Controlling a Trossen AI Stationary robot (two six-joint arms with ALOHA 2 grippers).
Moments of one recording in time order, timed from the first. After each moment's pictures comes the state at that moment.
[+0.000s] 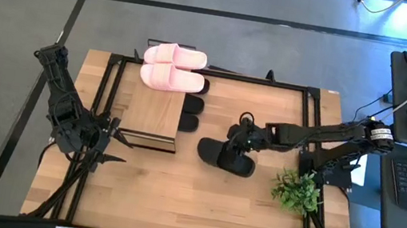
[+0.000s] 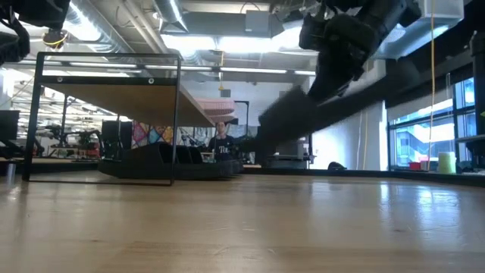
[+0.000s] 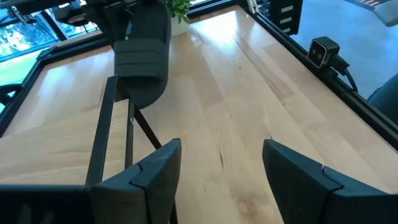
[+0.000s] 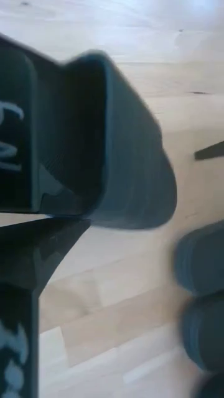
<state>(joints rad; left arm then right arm) -0.97 0.59 0.54 -0.57 -0.74 -0.26 0.05 1.42 0.91 -0.36 0.11 0.24</state>
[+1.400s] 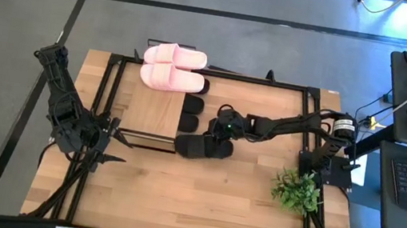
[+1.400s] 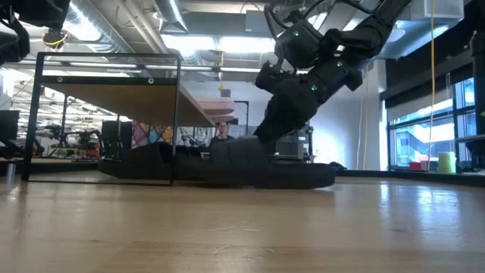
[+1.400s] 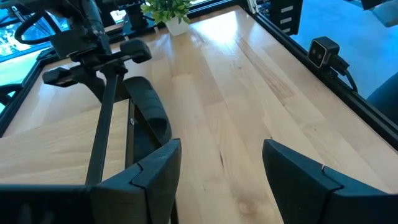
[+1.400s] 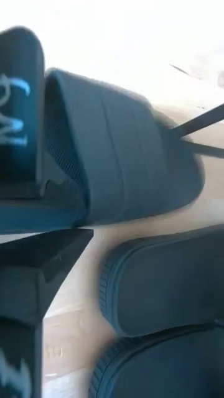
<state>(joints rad) -0.97 0.59 0.54 -0.57 -0.74 -0.26 -0.12 1.79 0.91 0.18 -0.12 -0.06</state>
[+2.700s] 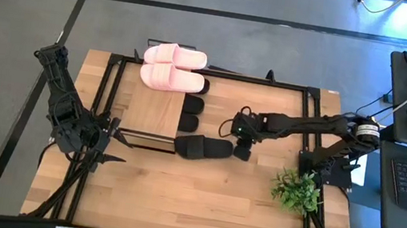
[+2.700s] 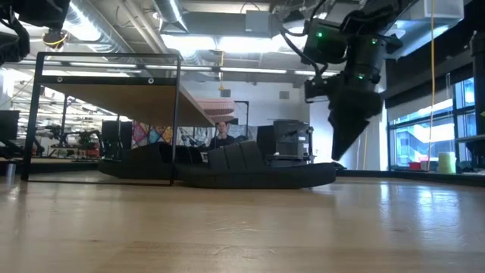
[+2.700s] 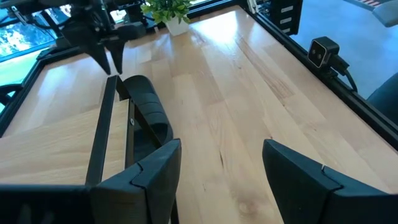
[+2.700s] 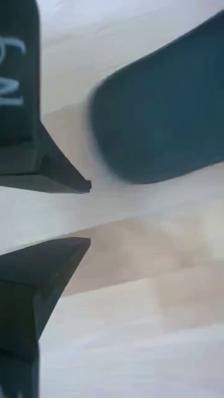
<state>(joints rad) -0.97 0.59 0.54 -0.57 -0.74 -0.26 -0.12 1.56 0.91 -0.58 0.07 0.13</state>
